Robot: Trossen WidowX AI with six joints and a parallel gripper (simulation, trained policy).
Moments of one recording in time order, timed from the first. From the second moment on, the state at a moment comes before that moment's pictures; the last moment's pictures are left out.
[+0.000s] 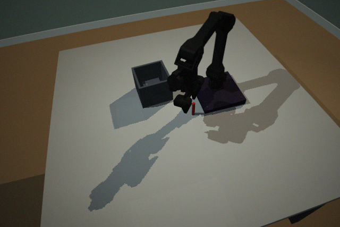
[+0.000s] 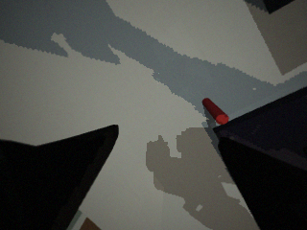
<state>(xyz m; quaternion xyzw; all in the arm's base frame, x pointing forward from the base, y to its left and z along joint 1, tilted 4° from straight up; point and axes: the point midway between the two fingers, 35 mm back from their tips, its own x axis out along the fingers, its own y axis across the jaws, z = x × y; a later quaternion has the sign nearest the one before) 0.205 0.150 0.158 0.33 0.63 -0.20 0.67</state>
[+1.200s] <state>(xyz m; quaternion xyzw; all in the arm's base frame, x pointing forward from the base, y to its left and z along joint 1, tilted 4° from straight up) 0.172 0.101 0.060 0.40 0.64 -0.38 0.53</state>
